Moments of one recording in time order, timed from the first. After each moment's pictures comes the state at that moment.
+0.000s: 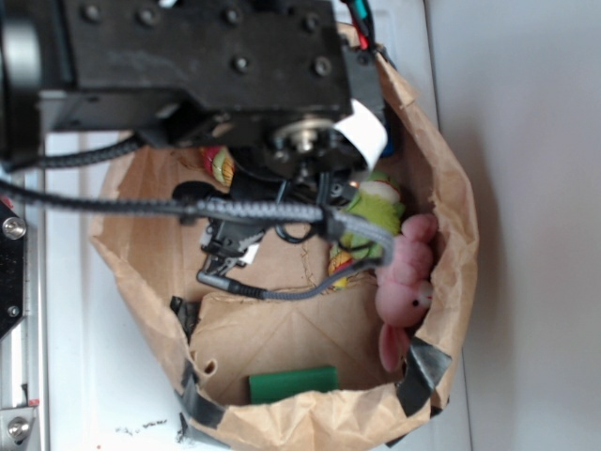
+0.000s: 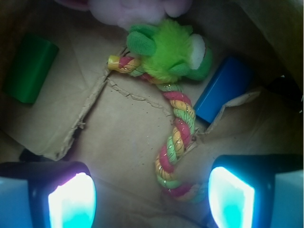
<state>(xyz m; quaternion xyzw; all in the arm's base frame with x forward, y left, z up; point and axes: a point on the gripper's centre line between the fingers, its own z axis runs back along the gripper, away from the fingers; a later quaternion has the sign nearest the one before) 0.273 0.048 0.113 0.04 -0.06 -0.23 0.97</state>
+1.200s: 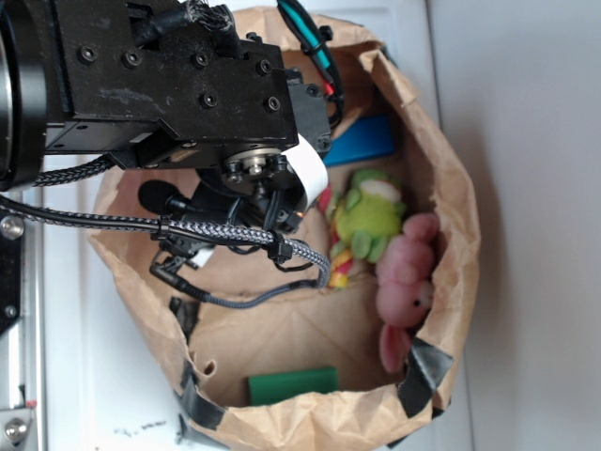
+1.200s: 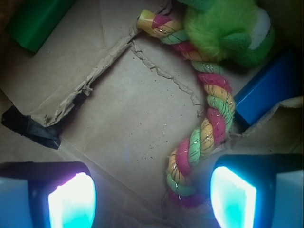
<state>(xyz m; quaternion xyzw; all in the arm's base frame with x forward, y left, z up) 0.258 0.046 0.088 0.03 -0.06 -0.30 0.95</state>
